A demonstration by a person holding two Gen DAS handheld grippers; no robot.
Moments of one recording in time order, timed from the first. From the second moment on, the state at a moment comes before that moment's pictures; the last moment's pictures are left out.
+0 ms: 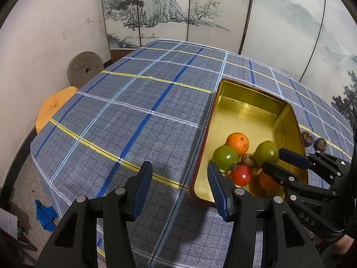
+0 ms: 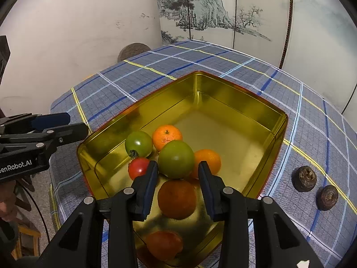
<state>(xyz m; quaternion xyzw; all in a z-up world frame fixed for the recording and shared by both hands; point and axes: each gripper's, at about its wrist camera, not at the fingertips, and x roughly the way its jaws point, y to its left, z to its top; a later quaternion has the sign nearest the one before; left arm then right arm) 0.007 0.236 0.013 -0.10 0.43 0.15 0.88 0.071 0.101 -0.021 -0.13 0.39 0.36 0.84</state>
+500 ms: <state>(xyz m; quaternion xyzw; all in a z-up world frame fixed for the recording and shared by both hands) 0.010 0.225 0.020 -0.10 0.43 0.14 0.89 0.064 0.071 0.000 -0.10 0.37 0.36 0.85</state>
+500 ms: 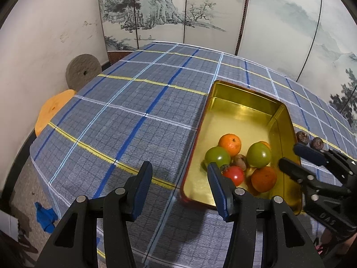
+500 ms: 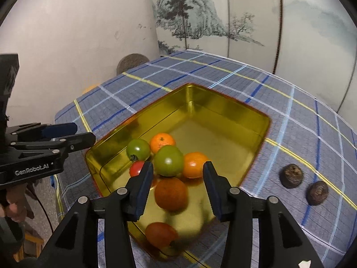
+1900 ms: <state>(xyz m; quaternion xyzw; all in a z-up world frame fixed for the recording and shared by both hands) 0.102 0.067 0.024 -0.02 0.44 -0.01 0.90 0.161 -0.081 -0.058 -0.08 0.42 0.17 0.89</state>
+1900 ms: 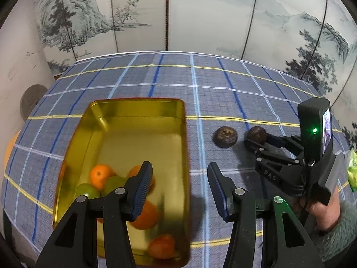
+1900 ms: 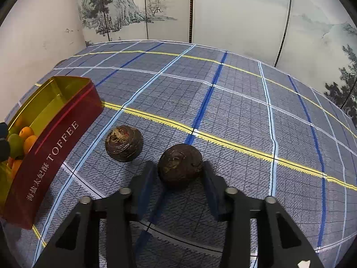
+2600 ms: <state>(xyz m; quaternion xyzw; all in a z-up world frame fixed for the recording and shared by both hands) 0.145 -0.004 0.001 -0.02 0.47 -0.06 0.88 0.147 -0.199 -0.059 -0.03 0.43 0.08 0.90</state>
